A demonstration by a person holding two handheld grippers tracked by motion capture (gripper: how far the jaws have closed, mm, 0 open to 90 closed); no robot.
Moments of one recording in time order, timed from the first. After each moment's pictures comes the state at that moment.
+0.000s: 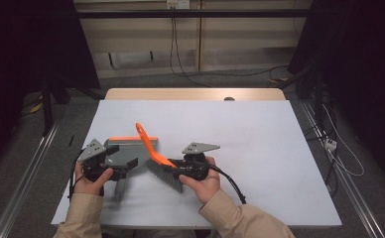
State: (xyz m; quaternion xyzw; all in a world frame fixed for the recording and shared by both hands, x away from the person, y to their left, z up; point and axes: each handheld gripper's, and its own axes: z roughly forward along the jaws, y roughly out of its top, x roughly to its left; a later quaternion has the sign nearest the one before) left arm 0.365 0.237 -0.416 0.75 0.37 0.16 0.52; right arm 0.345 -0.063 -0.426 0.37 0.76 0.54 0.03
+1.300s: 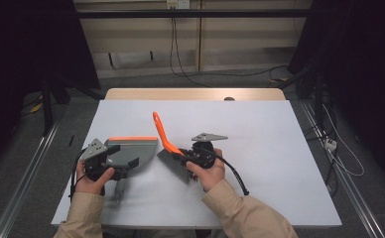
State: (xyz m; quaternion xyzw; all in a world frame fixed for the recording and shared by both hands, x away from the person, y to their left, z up) left arm 0.367 0.234 -0.418 0.75 0.37 0.16 0.52; right arm 0.376 -0.083 -0.431 0.45 0.73 0.52 0.05
